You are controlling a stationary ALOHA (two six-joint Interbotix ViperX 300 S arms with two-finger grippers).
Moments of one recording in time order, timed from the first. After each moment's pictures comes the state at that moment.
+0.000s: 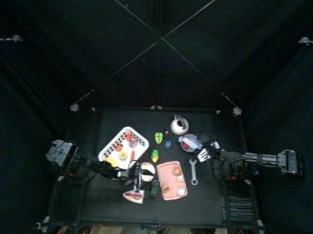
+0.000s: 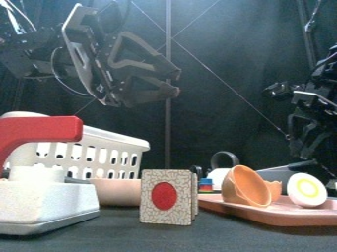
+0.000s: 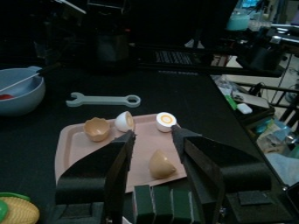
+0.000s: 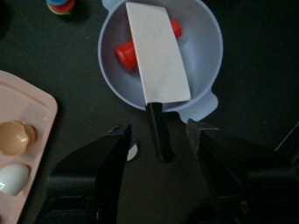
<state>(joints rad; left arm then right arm) -0.27 0.09 0.85 -0.29 -0.85 0.09 -0.26 -0.69 1.12 -0.45 0.66 0.99</state>
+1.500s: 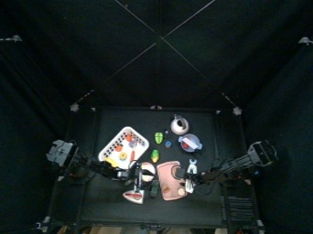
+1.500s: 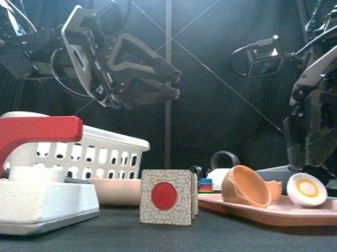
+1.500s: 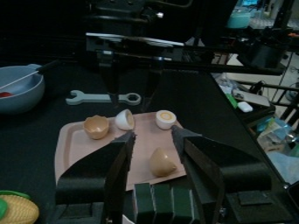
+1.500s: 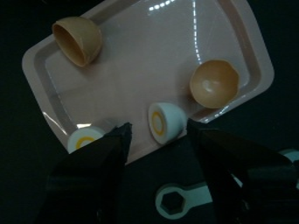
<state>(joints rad) -0.27 0.10 0.85 -0.29 -0.85 0.08 0.35 -0.19 0.87 -0.50 0.46 0.98</state>
